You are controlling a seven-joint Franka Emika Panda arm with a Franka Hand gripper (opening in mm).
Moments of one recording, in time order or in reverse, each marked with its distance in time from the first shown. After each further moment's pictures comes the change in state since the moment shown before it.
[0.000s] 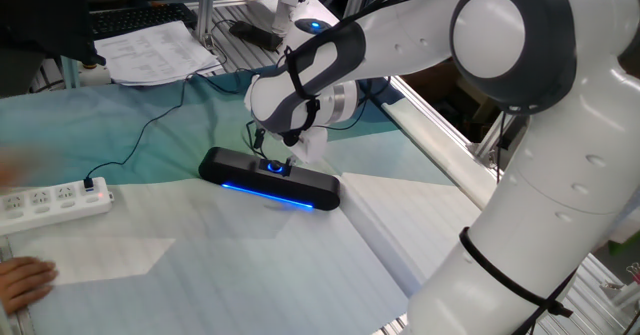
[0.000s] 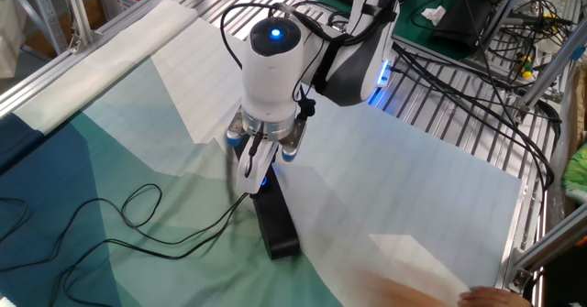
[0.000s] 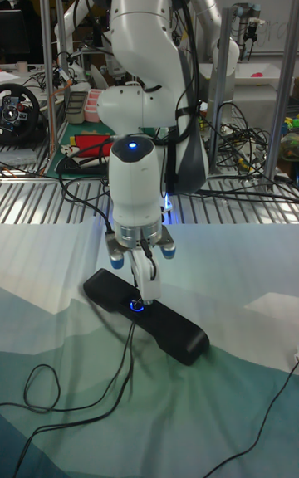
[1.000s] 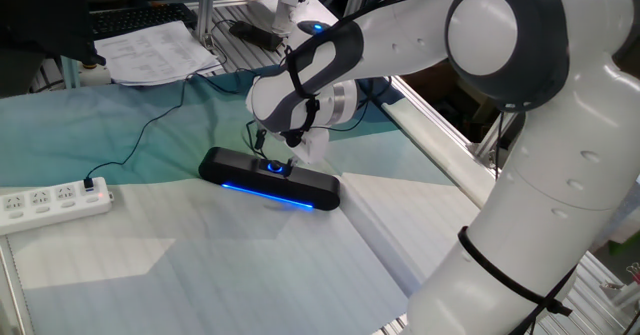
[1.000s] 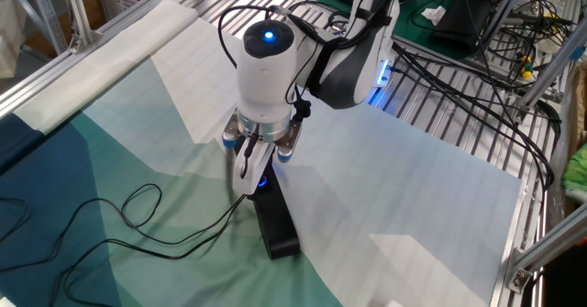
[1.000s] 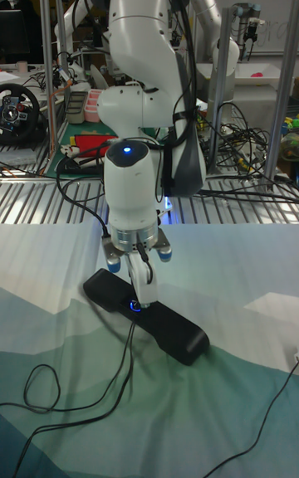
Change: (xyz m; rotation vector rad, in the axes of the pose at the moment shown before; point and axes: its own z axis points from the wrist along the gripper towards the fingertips) arm -0.006 0.000 0.007 -0.002 0.011 -0.007
